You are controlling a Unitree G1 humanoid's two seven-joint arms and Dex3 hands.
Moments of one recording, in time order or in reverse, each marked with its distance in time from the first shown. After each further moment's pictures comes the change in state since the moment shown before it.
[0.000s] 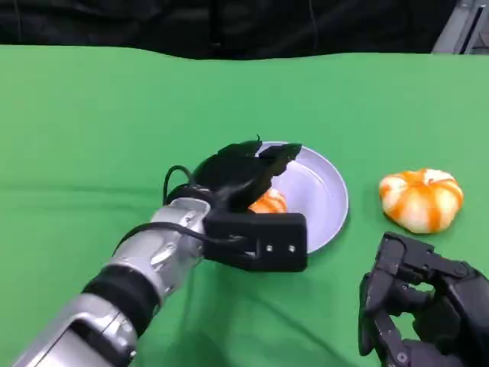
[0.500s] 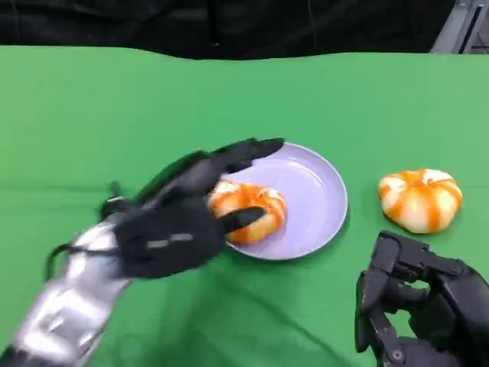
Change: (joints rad) left arm 0.450 0.195 0.323 -0.854 -0.524 0.129 -0.422; right arm -0.022 0.005 0.010 0.022 -0.006 0.001 -0.009
